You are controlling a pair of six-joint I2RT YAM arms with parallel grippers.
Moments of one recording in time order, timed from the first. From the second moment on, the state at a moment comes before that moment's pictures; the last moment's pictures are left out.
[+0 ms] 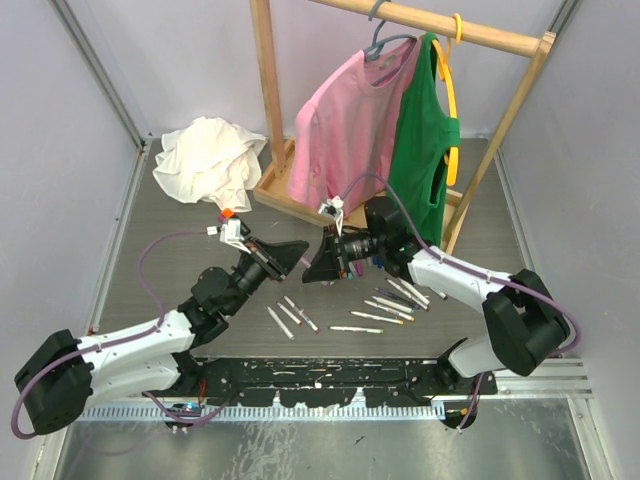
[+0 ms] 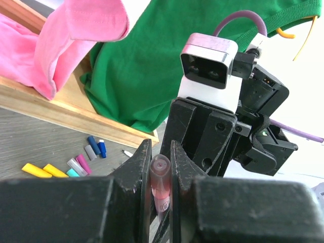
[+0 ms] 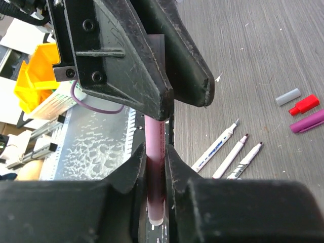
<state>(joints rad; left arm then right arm) -0.89 0.97 0.34 0.81 -0.20 -0.84 0.62 1.42 0.80 0.32 -1.07 0.38</state>
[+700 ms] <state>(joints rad) -0.89 0.95 0.31 0.92 -0.19 -0.88 0.62 1.42 0.80 0.38 -1.06 0.47</state>
